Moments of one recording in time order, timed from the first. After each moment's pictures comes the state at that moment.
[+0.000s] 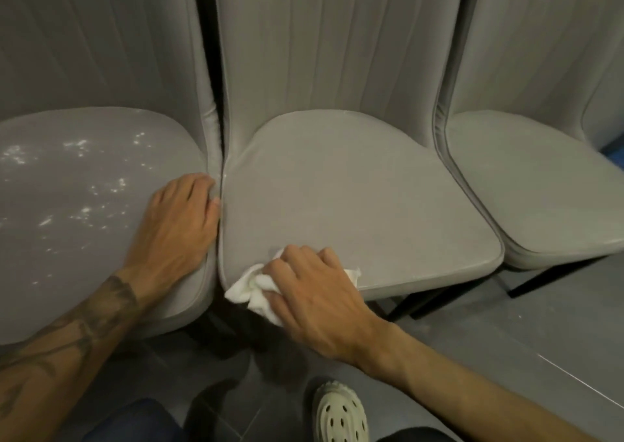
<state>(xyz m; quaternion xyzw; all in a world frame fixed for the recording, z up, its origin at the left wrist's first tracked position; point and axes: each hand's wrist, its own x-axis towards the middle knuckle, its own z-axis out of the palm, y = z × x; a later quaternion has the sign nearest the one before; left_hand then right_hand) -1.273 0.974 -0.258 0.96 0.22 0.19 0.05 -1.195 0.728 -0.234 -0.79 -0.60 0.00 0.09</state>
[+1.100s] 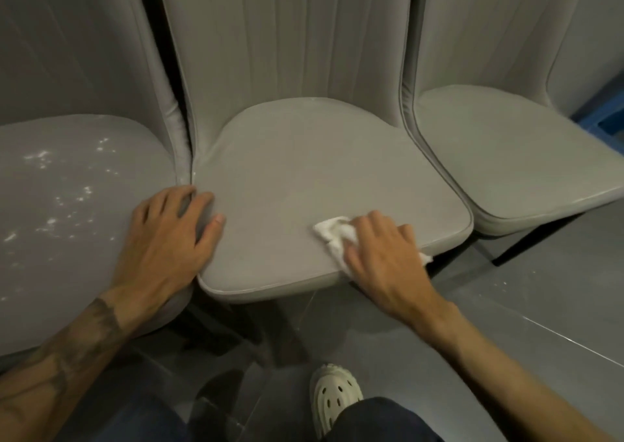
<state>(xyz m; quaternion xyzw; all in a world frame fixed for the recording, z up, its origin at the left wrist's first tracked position) -1.277 0.948 -0.270 0.96 0.20 0.17 0.03 -1.130 0.643 -0.245 -0.90 -0.41 -0.11 0.07</state>
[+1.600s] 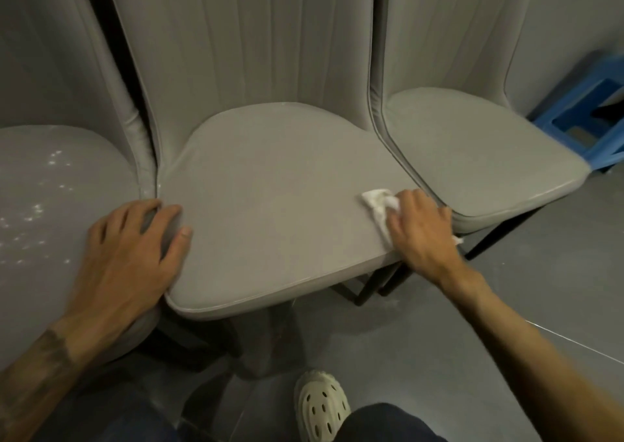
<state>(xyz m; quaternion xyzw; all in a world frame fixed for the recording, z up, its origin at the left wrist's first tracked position) -1.278 0.944 -0.270 0.95 0.19 0.23 0.02 -1.048 0.590 -0.245 -0.95 -0.28 -0.11 0.09</state>
